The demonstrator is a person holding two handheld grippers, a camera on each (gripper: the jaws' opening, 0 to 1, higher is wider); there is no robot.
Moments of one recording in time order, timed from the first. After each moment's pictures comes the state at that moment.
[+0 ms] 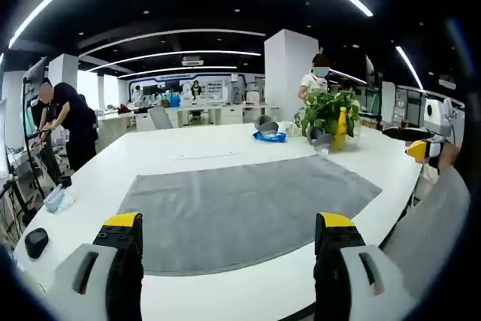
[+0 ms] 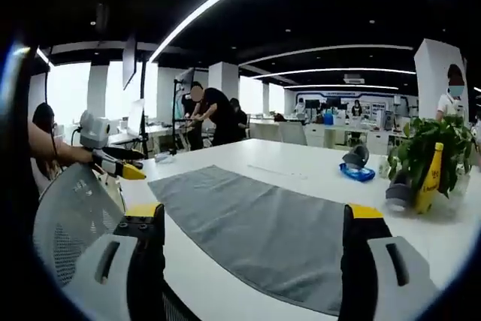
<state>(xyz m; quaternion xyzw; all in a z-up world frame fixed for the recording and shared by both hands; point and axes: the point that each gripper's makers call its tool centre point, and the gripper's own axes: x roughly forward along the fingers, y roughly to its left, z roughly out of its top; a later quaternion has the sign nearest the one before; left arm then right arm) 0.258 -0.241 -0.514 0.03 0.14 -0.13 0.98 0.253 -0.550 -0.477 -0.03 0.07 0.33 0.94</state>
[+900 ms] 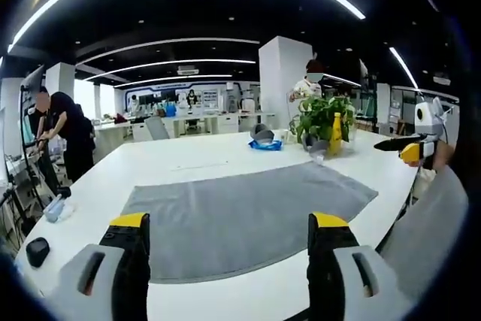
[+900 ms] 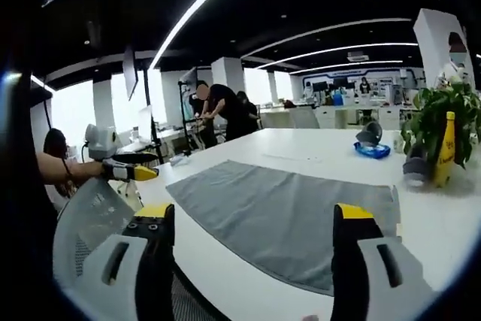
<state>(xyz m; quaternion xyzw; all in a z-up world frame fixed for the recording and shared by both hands) 0.253 -0.246 -0.498 0.04 0.12 -0.14 0.98 0.245 -0.545 -0.485 0.04 0.11 0.36 0.92</state>
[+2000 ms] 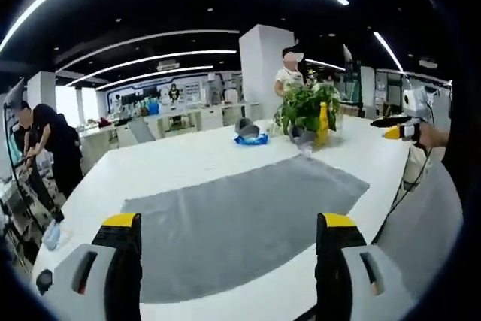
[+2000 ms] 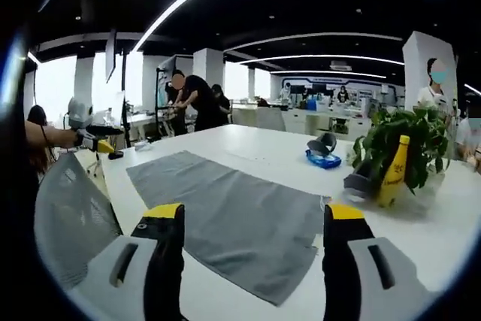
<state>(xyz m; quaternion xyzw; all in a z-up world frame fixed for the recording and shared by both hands) 0.281 -0.272 -0.451 0.09 0.11 -0.21 0.97 0.281 -0.681 -0.478 -0.05 0.12 0.28 0.95</state>
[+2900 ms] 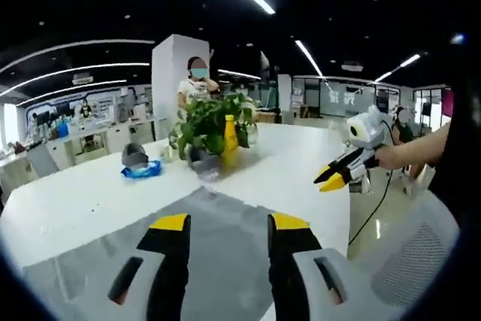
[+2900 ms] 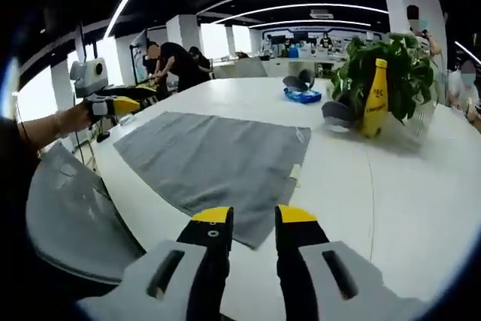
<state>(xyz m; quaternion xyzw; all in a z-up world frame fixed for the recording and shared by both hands) 0.336 -0.521 -0.491 0.10 0.12 -0.46 0.87 0.276 -0.731 -0.571 -0.01 0.28 0.24 0.93</state>
